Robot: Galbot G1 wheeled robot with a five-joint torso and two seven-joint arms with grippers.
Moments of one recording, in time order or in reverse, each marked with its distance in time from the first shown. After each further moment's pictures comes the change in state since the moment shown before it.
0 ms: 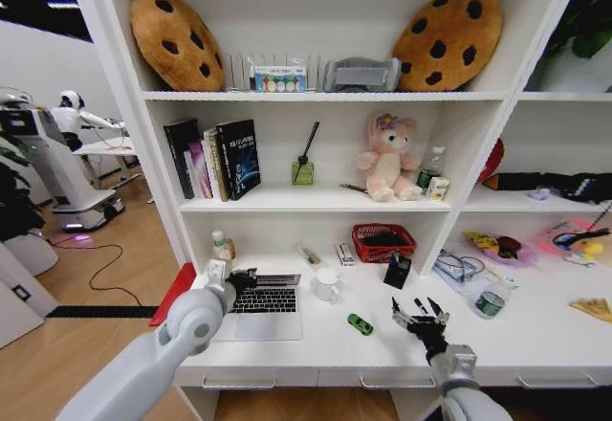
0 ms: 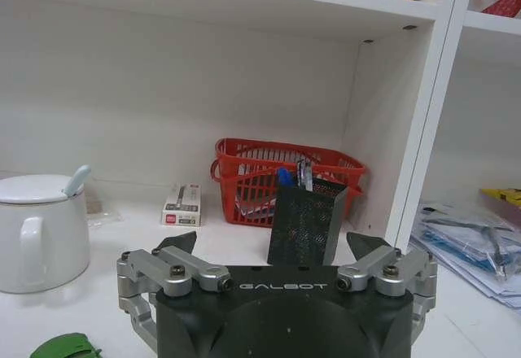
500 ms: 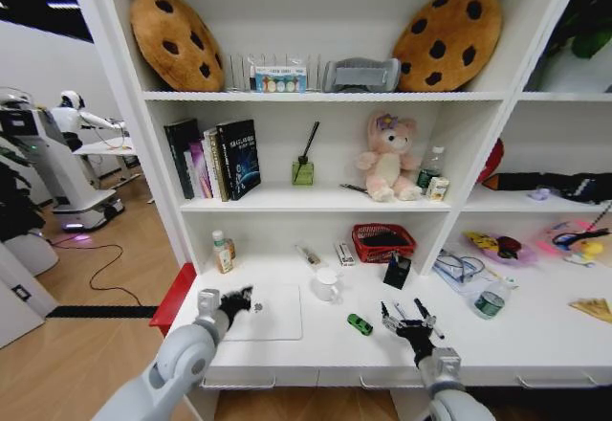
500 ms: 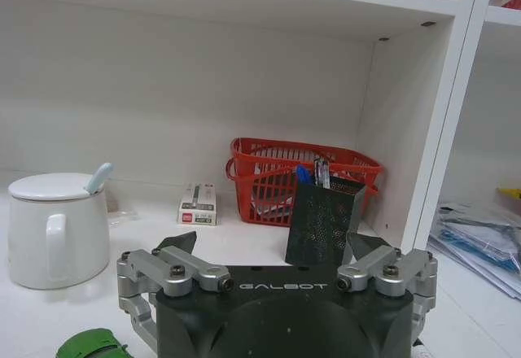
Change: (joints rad) left arm 0.222 -0.180 -0.294 0.140 0.485 -0.413 0.448; right arm 0.000 0.007 -0.030 0.001 -0.011 0.013 -0.001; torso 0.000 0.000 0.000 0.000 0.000
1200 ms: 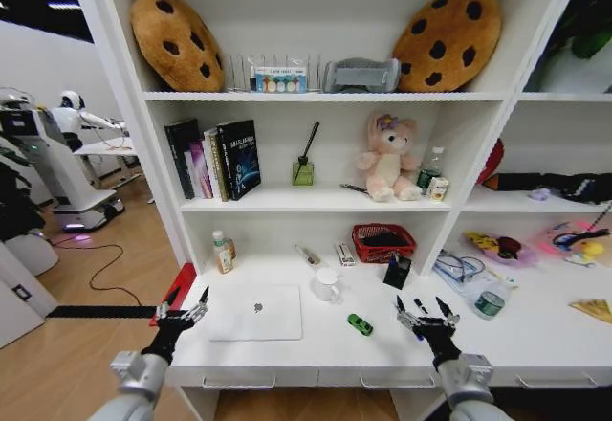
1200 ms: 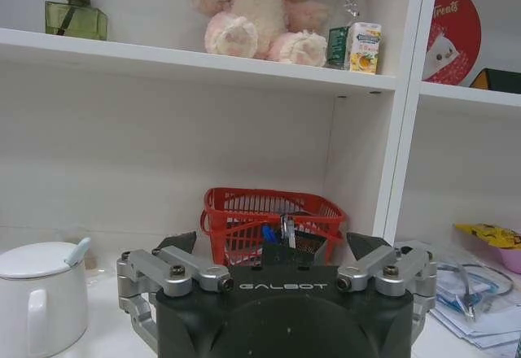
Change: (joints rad) left arm 0.494 -0.248 -0.471 -0.134 0.224 -0.255 0.312; right arm -0.082 0.015 0.075 0.173 0.048 -0.028 0.035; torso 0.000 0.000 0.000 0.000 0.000
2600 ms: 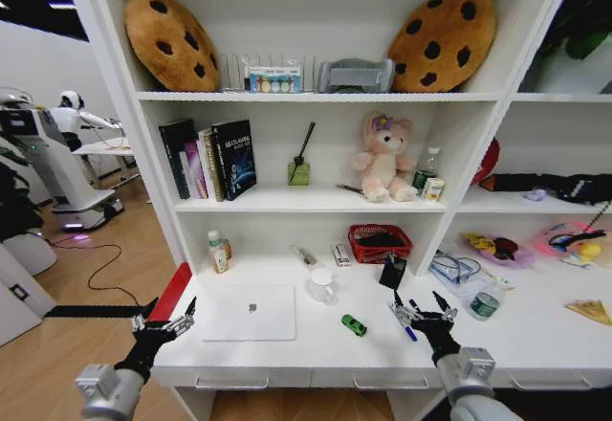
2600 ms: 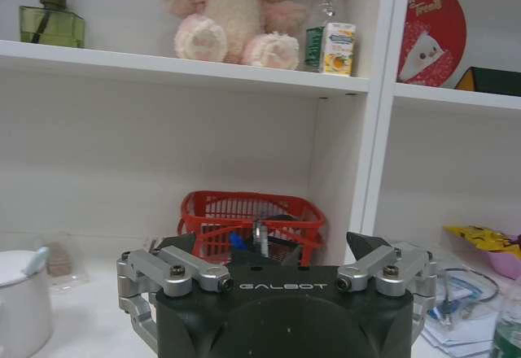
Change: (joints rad) left arm 0.056 0.021 -0.030 -0.083 -0.034 0.070 -0.009; right arm 0.003 0.004 0.004 0.037 0.011 -0.047 -0.014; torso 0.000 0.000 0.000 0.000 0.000
